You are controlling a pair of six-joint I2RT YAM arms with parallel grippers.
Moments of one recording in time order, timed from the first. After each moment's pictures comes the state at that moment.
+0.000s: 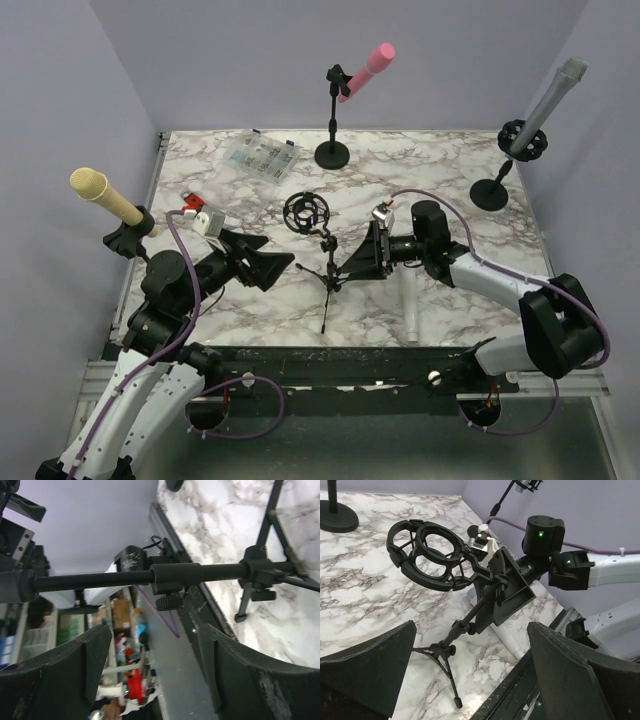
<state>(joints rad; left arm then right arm) -0.44 0.48 0.68 -0.20 0.40 -0.50 0.48 1.36 0.69 0.16 -0.96 0.90</state>
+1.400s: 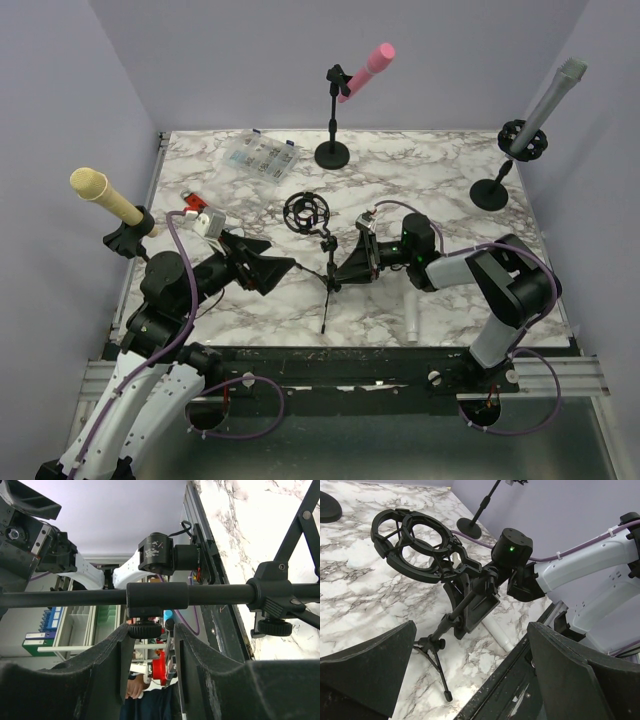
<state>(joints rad) -0.44 0.47 0.68 -0.22 0.45 -0.54 0.52 1.73 0.58 0.99 -1.15 1.31</state>
